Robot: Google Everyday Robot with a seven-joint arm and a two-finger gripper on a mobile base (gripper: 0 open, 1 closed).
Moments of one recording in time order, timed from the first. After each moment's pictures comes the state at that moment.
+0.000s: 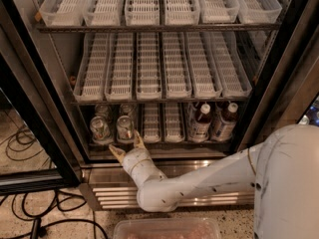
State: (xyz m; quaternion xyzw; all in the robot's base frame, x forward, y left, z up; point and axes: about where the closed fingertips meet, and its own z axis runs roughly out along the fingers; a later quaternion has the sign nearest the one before) arm 0.615 0.118 0.596 -0.25 0.71 0.11 0.65
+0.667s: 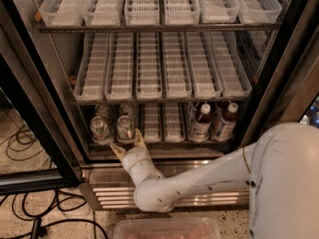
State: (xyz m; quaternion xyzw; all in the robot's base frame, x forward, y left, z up) arm 0.624 0.114 0.595 -0.24 0.71 0.09 0.66
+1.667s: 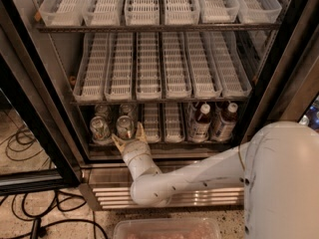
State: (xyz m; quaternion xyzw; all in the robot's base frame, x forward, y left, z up) arm 0.648 0.104 0.610 -0.20 0.70 0.06 0.68
